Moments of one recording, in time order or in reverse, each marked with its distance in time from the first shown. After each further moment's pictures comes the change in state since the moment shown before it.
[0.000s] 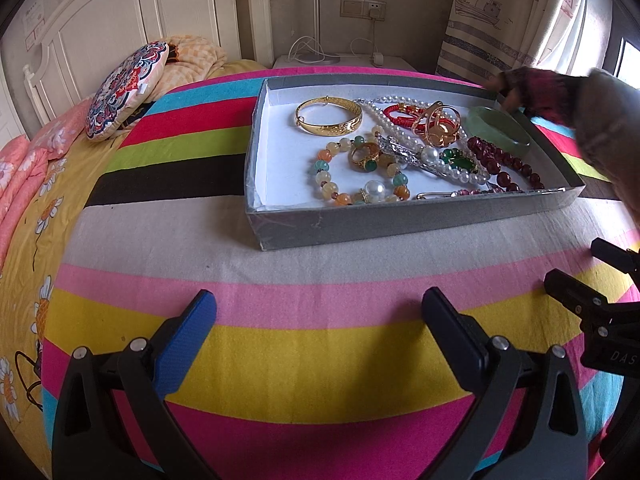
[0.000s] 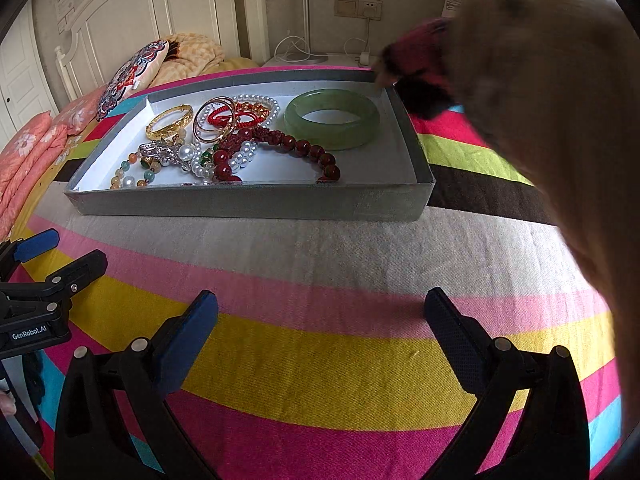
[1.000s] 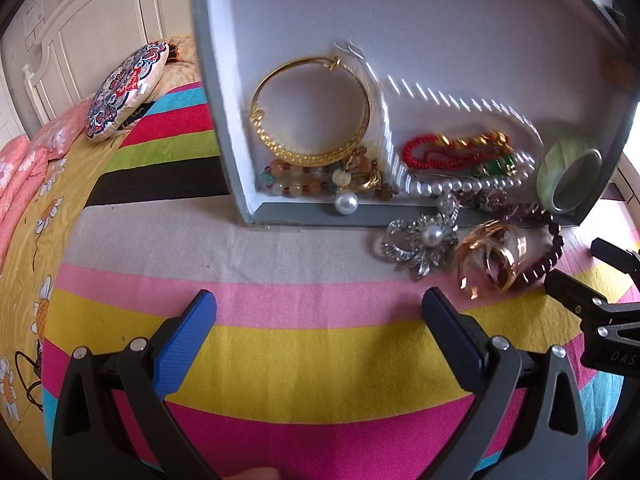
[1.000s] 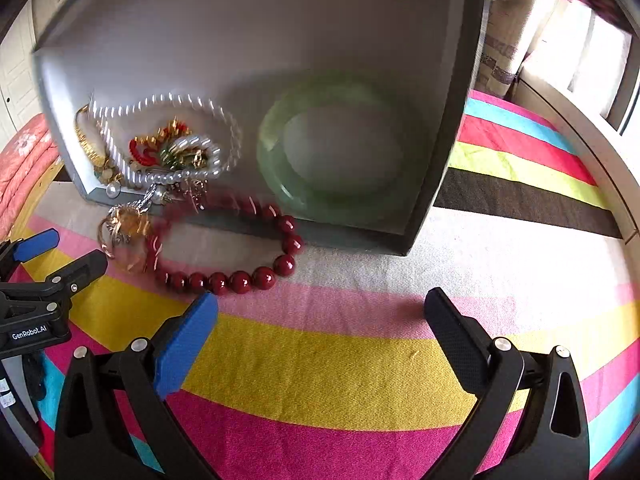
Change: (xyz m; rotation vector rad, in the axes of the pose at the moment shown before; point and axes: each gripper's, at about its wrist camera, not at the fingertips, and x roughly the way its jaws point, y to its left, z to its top) left arm 0.001 0.000 0.001 -0.001 0.000 0.001; right arm -0.001 0.000 0.003 0.000 0.000 -0.001
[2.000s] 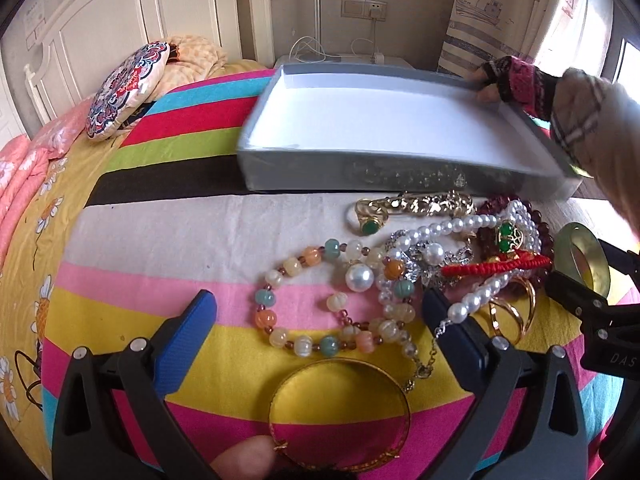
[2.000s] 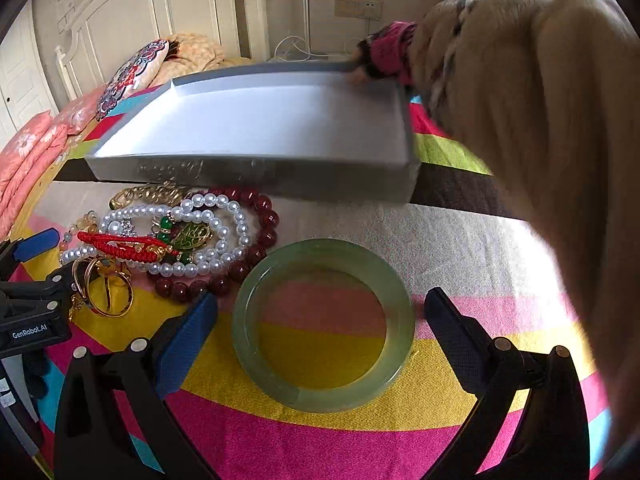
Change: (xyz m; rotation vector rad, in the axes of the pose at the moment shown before) left arm 0.001 0.001 -0.002 -0.004 -0.001 0.000; right arm 0.002 0.000 0.001 0.000 0.001 0.000
